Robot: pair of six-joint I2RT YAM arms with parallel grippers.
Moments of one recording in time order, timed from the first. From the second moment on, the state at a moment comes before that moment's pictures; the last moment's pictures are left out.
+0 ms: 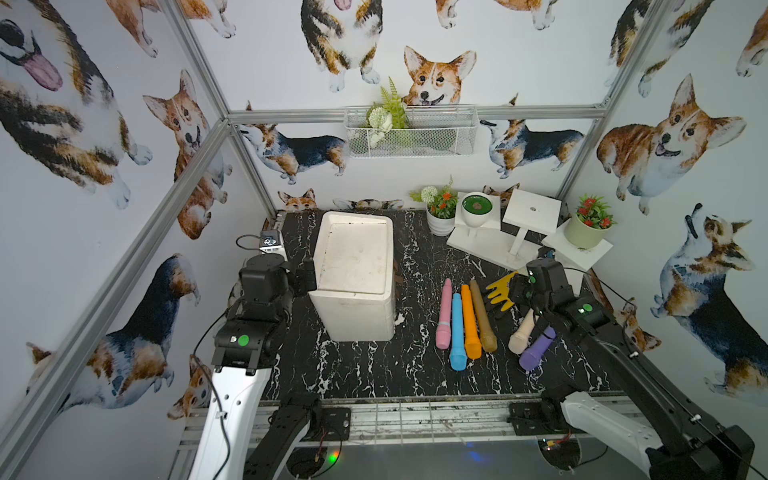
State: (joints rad) left arm -0.10 0.78 1.11 -0.79 -0.36 -0.07; right arm 0.39 0.88 0.80 -0.69 0.34 0.55
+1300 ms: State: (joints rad) left arm -0.07 1.41 0.31 0.66 -0.17 -0.05; right arm 0.25 1.30 0.27 0.64 0.46 0.00
